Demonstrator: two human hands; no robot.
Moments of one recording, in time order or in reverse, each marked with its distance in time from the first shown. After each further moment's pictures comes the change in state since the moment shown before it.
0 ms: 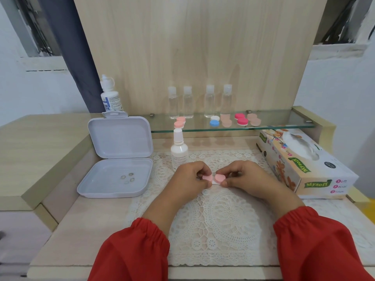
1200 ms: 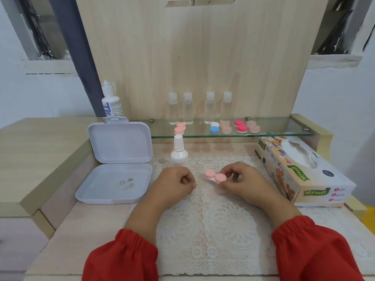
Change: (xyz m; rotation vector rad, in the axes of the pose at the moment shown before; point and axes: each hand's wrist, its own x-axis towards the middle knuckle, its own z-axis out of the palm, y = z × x) left_hand -0.007 -0.010 -0.033 0.108 0.018 -0.085; right_hand -0.005 -0.005 0.005 -0.027 0.177 -0.057
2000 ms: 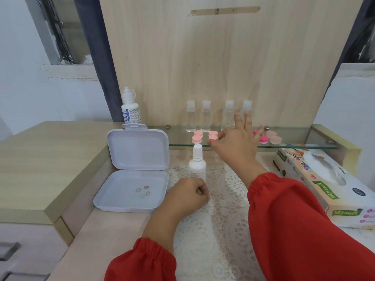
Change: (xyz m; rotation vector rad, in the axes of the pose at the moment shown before) left_hand 0.011 -0.014 -0.004 0.040 -0.067 -0.034; right_hand 0.106 -0.084 0.021 -0.631 0.399 0.060
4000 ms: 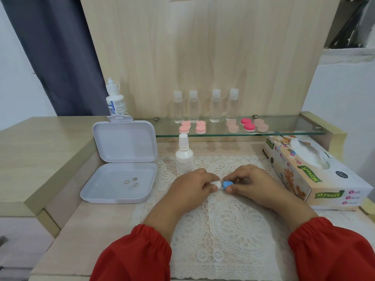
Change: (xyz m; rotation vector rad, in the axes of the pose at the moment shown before) left_hand 0.003 0.022 0.030 0.312 -0.029 0.280; right_hand -0.088 0.107 0.000 0.545 -0.506 -0.219
